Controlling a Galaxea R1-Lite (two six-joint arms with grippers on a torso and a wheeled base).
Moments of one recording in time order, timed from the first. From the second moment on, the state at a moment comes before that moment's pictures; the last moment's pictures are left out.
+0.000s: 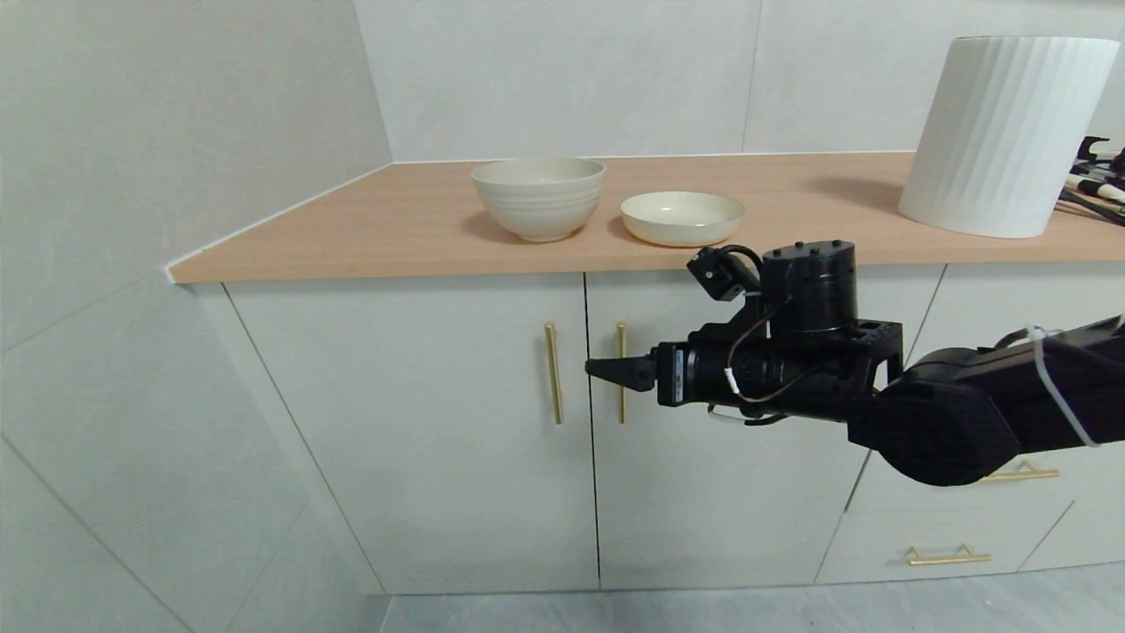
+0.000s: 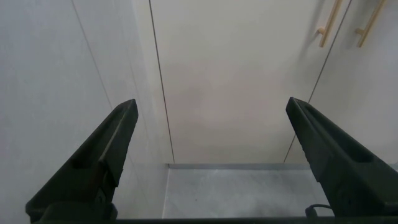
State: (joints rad) left arm 0.00 0.00 0.00 0.00 0.03 0.00; right arm 0.63 1.95 -1.14 -0.55 0.30 0.32
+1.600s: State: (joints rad) left arm 0.00 0.00 0.00 0.00 0.03 0.00; right arm 0.62 2.20 -1.20 -0.86 0.28 0.37
